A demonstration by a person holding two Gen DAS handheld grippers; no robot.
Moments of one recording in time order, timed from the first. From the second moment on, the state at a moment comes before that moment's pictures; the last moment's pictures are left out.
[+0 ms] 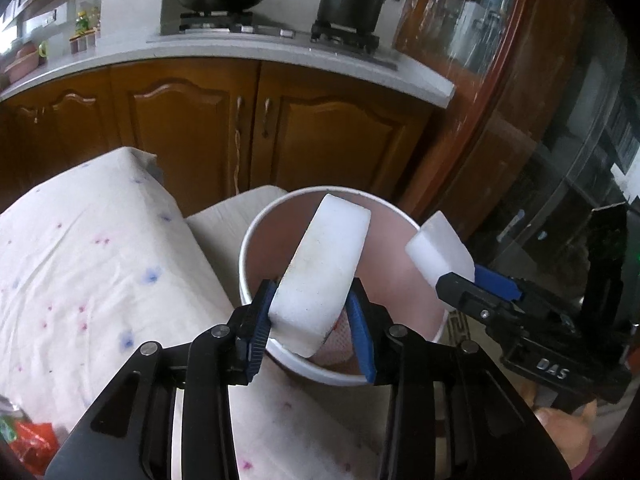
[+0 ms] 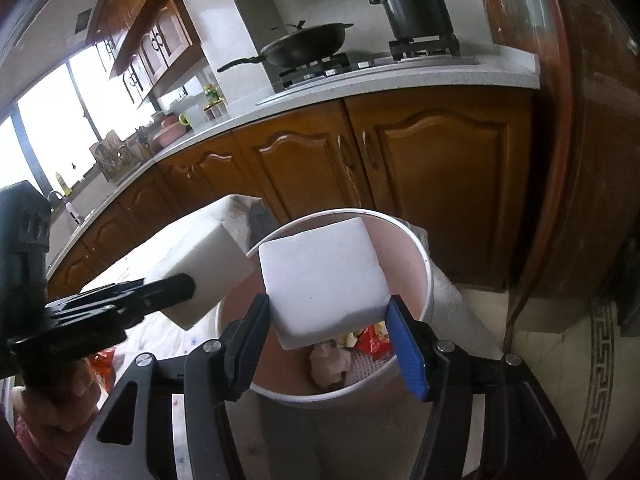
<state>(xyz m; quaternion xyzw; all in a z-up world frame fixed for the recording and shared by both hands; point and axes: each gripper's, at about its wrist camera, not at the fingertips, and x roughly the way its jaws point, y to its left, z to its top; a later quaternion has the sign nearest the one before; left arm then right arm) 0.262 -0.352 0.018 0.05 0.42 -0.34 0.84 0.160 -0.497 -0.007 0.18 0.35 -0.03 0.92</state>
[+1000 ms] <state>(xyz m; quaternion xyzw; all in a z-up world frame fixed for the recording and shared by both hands) 0.230 -0.282 0.022 0.00 0.41 -0.31 0.86 0.130 -0.478 0.010 0.23 0.31 -0.01 0.92</state>
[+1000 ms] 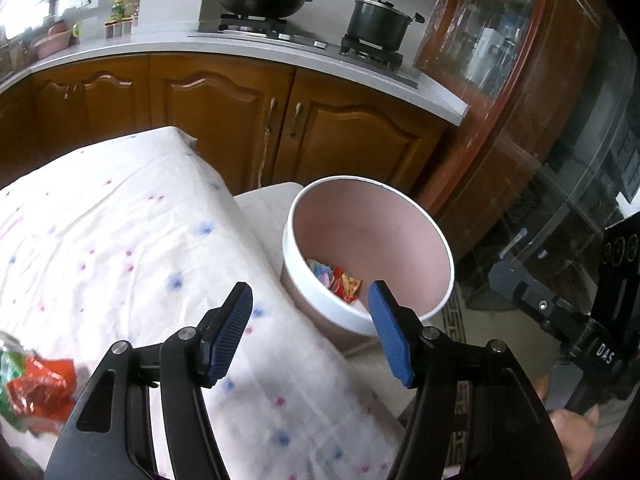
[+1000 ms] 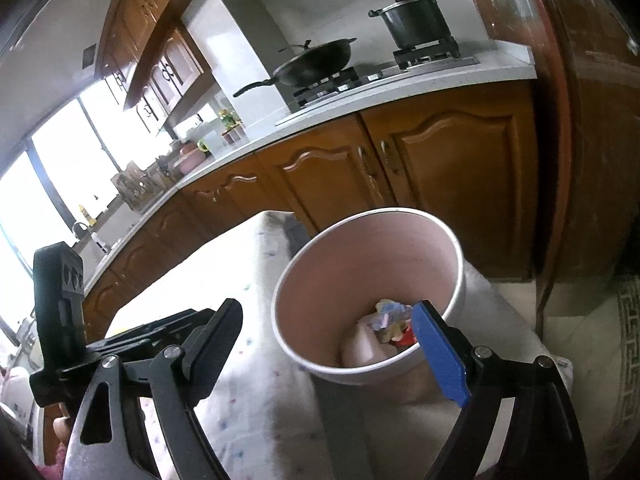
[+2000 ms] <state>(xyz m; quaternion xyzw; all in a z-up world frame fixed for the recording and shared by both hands) 0.162 -0.153 0.030 -0.05 0.38 -0.25 0.89 0.111 -0.371 0.010 0.23 0.31 0.07 0.92</state>
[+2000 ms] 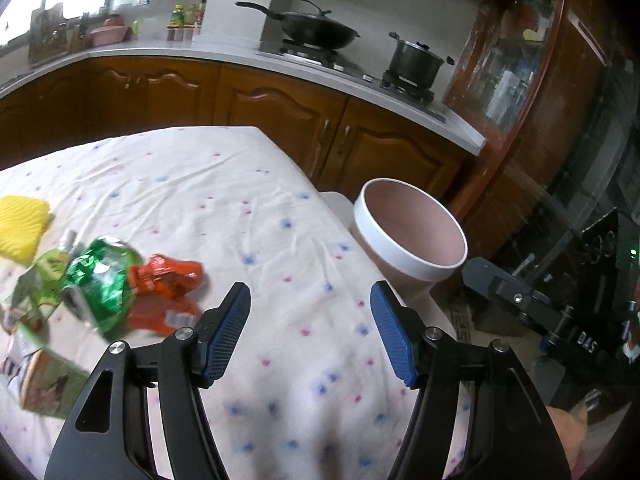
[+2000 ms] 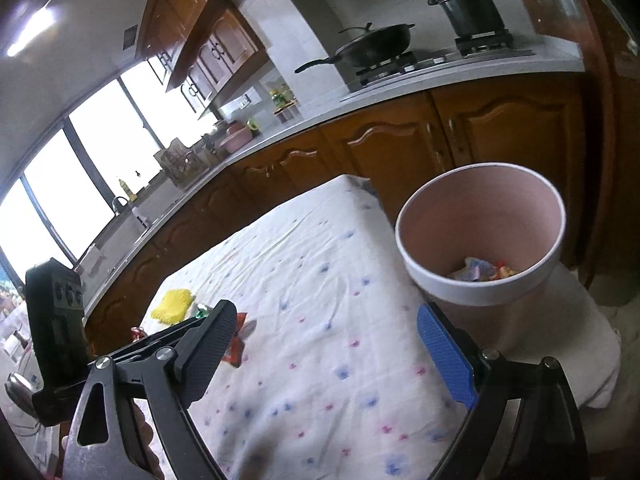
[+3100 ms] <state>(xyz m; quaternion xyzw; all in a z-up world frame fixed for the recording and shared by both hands) 0.100 0.025 0.002 -0.10 0.36 -0.11 0.92 0.142 -0.251 -0.015 0.18 0.36 0.17 0.90</state>
